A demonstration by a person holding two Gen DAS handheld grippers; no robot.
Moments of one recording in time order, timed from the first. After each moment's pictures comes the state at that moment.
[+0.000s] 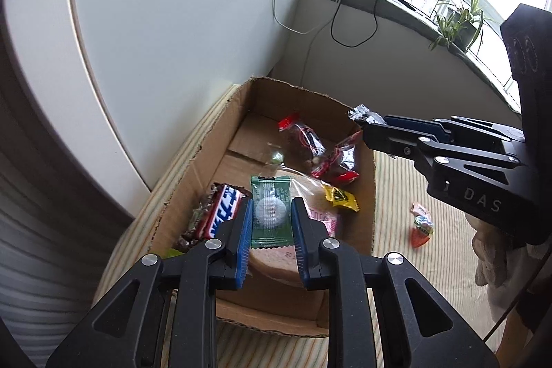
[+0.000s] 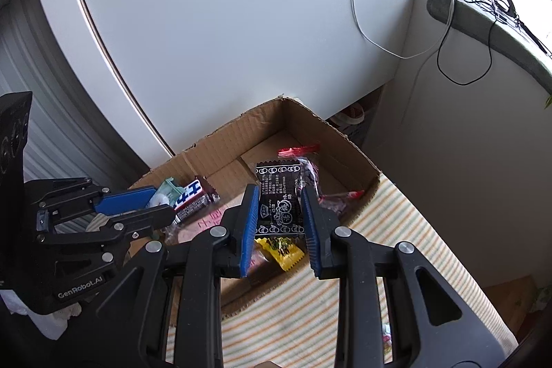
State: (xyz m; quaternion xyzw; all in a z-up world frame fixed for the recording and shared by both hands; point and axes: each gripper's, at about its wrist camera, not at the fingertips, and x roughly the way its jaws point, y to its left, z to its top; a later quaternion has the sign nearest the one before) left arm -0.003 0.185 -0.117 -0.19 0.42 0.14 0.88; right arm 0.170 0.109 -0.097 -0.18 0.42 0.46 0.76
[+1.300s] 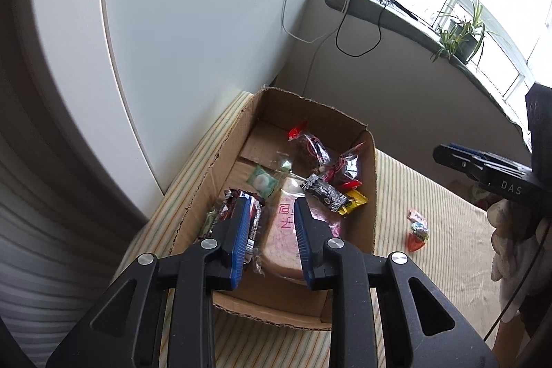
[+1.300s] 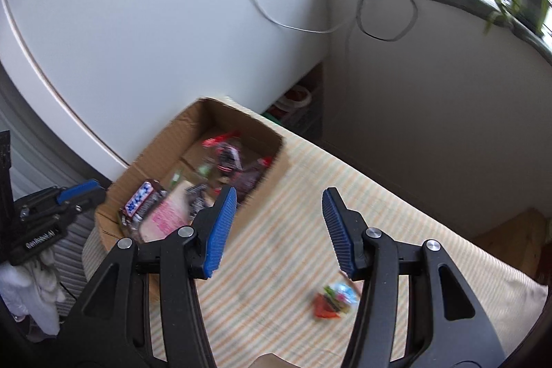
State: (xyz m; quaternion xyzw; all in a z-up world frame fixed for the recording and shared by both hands) left arm -0.014 0.197 -0.106 -0.20 0.41 0.13 0.88; right arm 0.213 0.010 -0.096 -0.09 0.46 0.36 0.80
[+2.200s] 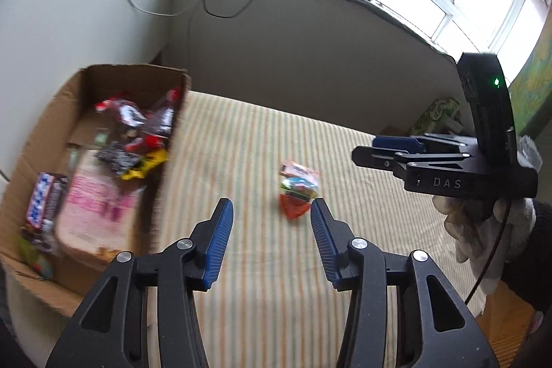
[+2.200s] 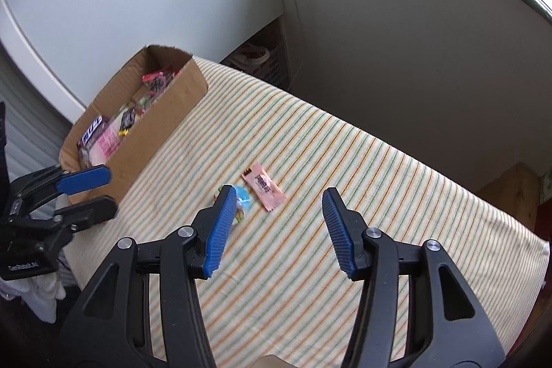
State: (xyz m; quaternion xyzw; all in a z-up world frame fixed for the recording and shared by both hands) left arm 0.037 0.035 -0.139 -0.15 0.42 -0.04 0.89; right arm 0.216 -0.116 -0.148 -0.10 0.50 0.35 0.79
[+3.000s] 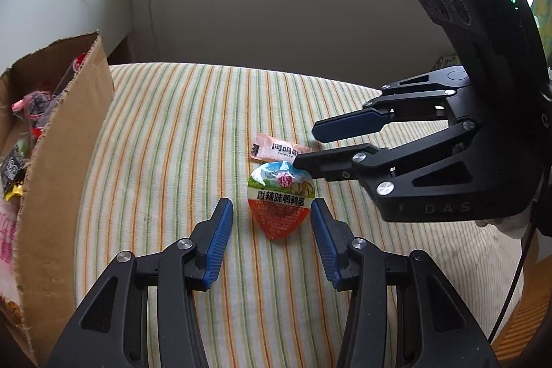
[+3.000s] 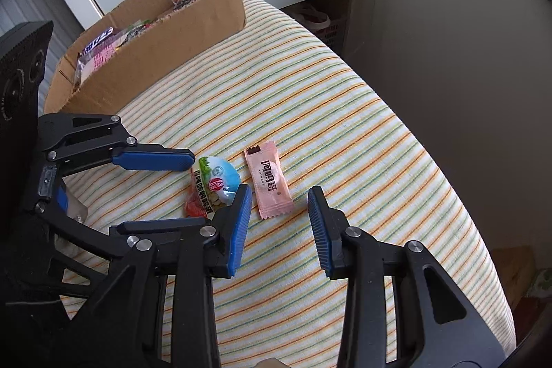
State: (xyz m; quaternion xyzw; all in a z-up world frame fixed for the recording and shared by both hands) left arm 0.091 -0.013 -0.203 -0.09 0.46 -0.06 0.88; right arm 0.232 -0.073 -0.214 -0.23 0.49 0.46 0.70
